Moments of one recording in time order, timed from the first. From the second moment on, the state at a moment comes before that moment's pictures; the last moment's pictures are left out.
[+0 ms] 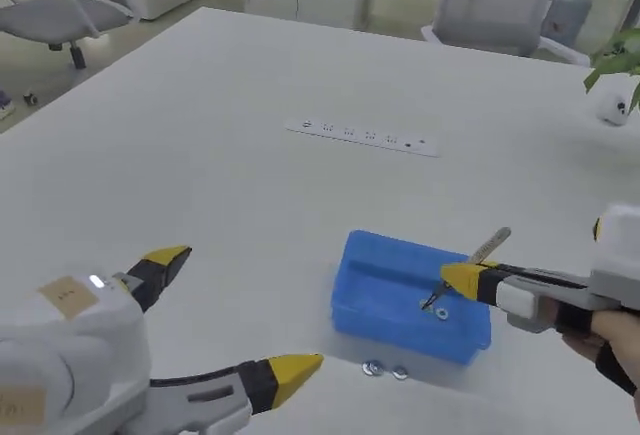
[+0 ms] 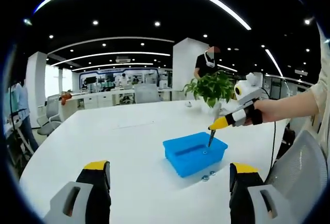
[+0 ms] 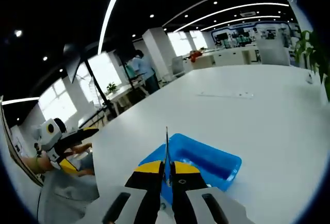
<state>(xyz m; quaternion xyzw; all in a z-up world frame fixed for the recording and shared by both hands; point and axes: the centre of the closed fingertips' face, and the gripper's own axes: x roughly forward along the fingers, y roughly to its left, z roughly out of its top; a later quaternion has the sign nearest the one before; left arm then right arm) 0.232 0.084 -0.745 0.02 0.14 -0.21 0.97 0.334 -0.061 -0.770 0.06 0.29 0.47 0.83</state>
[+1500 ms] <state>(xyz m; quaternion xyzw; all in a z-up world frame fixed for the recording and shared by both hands) 0.232 0.085 -0.750 0.02 0.15 -0.21 0.97 0.292 -0.046 -0.761 -0.02 0.23 0.53 0.81</state>
